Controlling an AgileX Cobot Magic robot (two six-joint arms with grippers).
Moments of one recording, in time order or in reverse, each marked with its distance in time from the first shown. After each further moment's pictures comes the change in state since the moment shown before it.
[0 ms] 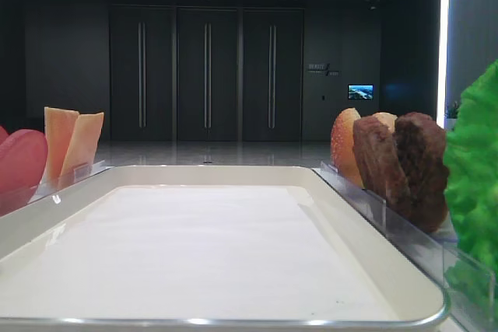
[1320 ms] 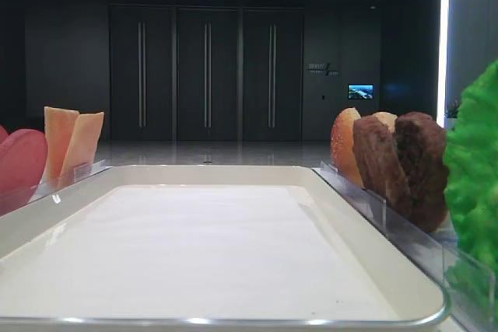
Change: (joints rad) left arm -0.149 1.073 -0.315 -0.134 -0.123 -0.225; right arm 0.000 0.000 0.000 0.000 0.000 0.000
